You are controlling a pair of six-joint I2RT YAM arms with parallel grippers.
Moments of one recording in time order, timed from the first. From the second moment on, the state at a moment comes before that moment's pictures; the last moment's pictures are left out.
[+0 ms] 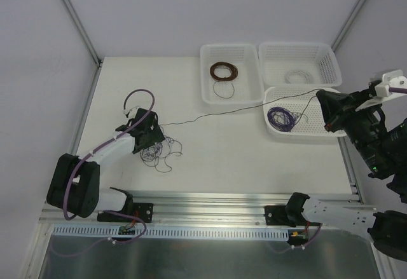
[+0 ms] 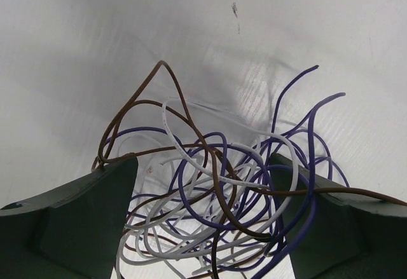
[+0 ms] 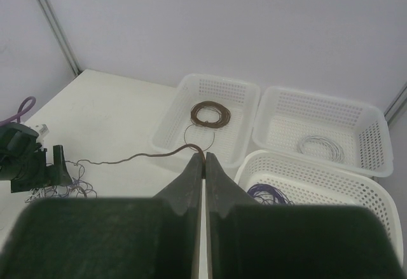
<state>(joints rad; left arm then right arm) -0.32 1.33 0.67 -0.41 -0.29 -0.72 0.99 0.81 1.73 -0.88 0.65 -0.02</state>
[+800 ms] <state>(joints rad) -0.31 0.94 0.67 -0.47 -0.10 -0.56 0.96 0.86 1.01 -0.90 0.51 0.25</state>
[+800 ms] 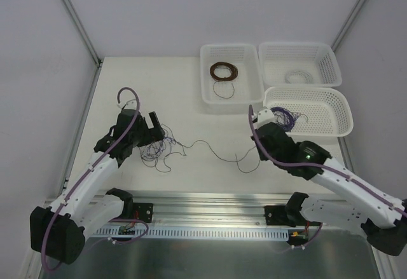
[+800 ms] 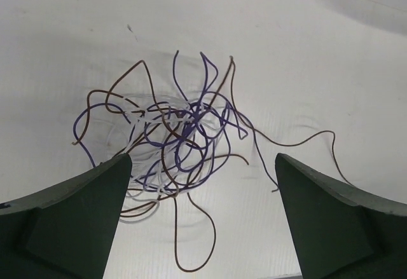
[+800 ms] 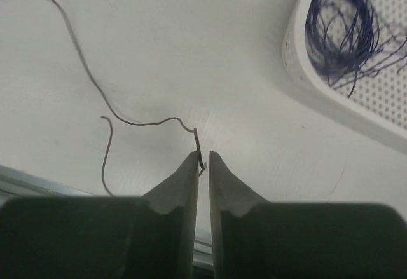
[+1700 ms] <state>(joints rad) -0.31 0.92 0.63 -0.59 -0.01 -0.58 0.85 1.71 1.32 -0.56 -0.19 -0.14</state>
